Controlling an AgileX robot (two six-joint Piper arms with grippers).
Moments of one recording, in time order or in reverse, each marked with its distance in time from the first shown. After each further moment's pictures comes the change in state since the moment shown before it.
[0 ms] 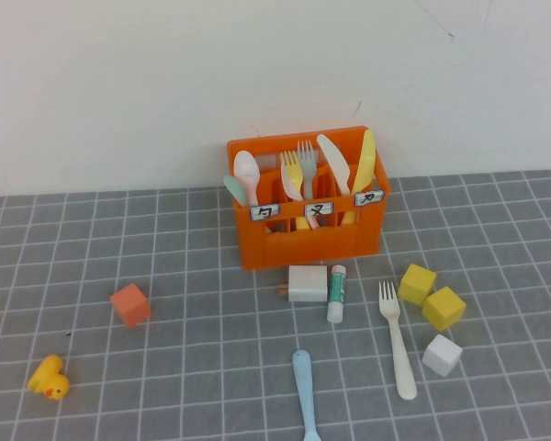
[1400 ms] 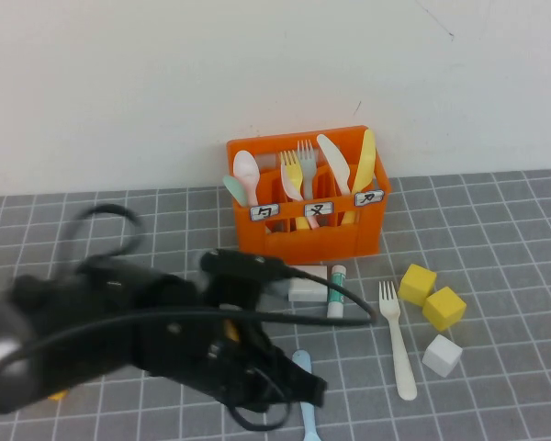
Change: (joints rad) right arm 0.054 0.308 0.117 0.519 0.623 -0.699; left arm -0.490 1.498 -0.489 -0.215 0.532 -0.082
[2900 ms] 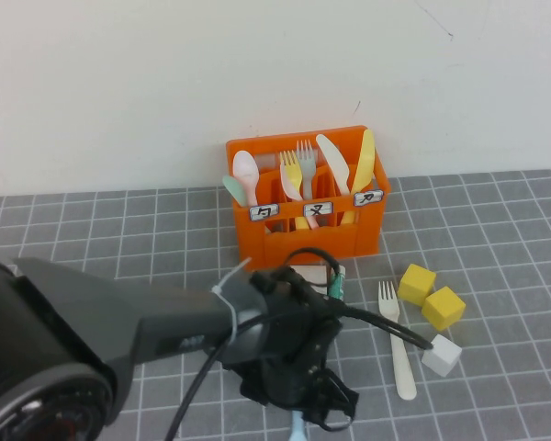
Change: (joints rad) right arm 0.002 0.000 0.011 0.006 -0.011 -0.002; left arm -0.118 0.560 -0.349 0.483 0.123 -0.493
